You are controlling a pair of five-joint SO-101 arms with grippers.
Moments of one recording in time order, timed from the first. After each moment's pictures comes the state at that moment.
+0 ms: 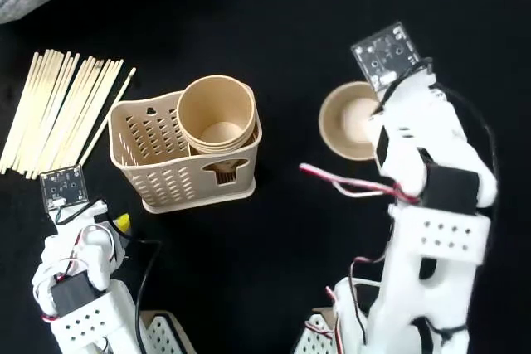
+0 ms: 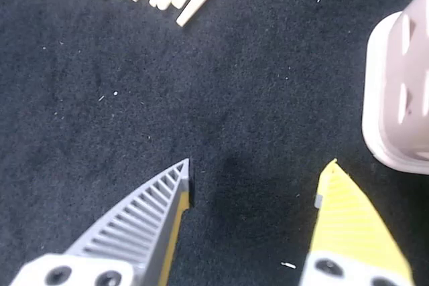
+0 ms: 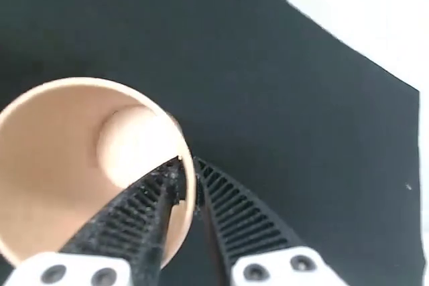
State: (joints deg) left arm -34.0 -104.3 94.5 70.6 -13.8; right arm 8.0 -44.2 21.1 71.3 34.7
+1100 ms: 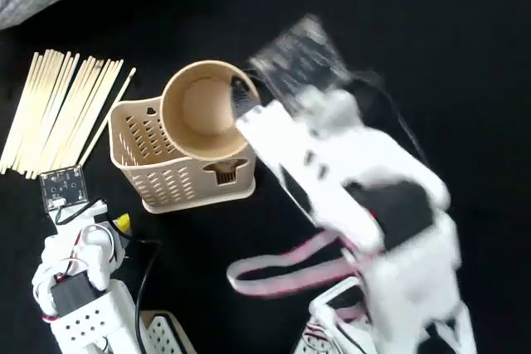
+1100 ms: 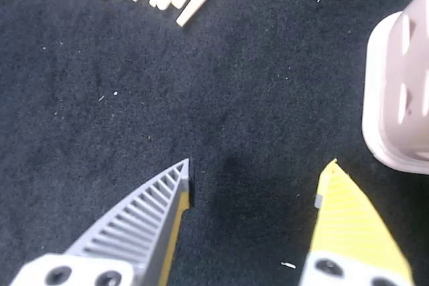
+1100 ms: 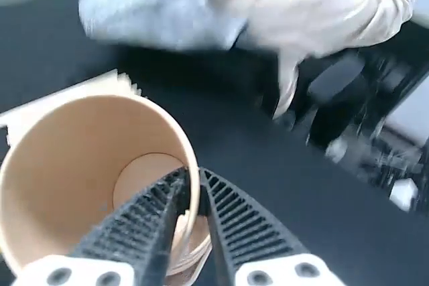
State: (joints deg) left arm -34.0 -104.3 94.5 70.6 -13.8; right arm -30.1 -38.7 4.3 68.7 14.9
